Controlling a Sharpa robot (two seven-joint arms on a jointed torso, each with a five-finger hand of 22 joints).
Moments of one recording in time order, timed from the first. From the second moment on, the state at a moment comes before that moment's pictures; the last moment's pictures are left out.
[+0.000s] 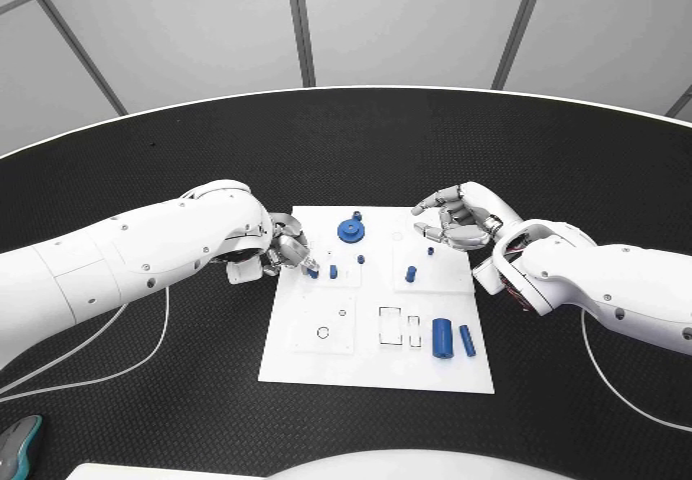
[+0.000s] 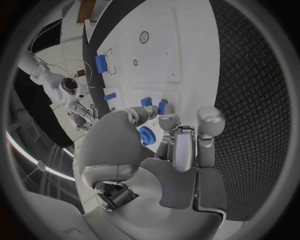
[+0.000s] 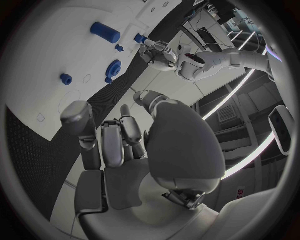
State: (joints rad) left arm 1.31 -0.59 -0.09 1.23 -0.94 0.29 -0.54; left_hand 1.15 -0.18 0.85 0.15 0.17 0.77 0.07 0.93 0.50 1.23 -0.01 1.24 0.77 1.47 -0.07 1.53 1.31 0.14 1.34 0.04 1.22 0.89; right arm 1.20 -0.89 -0.09 1.54 -0.84 -0.53 0.14; right_hand 1.33 -0.25 0.48 0.21 0.51 0.89 0.15 0.29 0.25 1.35 0.05 1.24 1.22 1.47 -0.02 1.40 1.30 0.10 1.39 0.07 0.96 1.21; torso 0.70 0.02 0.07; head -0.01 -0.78
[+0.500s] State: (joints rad) left arm 1.31 -0.59 -0.09 1.23 -0.95 0.30 -0.55; left_hand 1.15 -0.17 0.86 0.15 0.17 0.77 0.07 0.93 0.50 1.23 -0.01 1.24 0.77 1.47 -0.07 1.53 1.31 0.14 1.34 0.04 1.22 0.89; right arm 1.20 -0.89 -0.09 1.54 -0.84 -0.53 0.14; right_hand 1.33 -0.25 0.48 0.21 0.51 0.89 0.15 0.29 0.25 1.35 0.05 1.24 1.22 1.47 -0.02 1.40 1.30 0.10 1.39 0.07 0.96 1.21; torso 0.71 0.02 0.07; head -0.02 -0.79
